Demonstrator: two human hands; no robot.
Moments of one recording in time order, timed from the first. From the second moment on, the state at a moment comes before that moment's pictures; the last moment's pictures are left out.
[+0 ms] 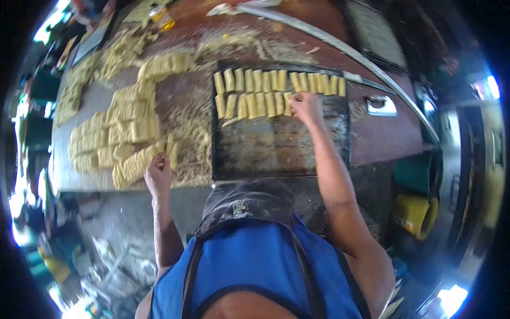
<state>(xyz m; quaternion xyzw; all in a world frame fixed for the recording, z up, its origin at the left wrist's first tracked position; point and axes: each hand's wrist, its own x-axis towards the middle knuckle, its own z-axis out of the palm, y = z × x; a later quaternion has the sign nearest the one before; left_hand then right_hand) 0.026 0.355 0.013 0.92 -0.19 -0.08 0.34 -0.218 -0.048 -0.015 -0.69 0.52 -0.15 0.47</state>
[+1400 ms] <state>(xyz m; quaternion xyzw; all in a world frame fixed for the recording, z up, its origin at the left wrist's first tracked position) 0.128 0.313 -0.001 0.91 -0.36 -0.17 0.10 -0.160 0.065 0.017 -0.50 0.28 -0.02 0.82</state>
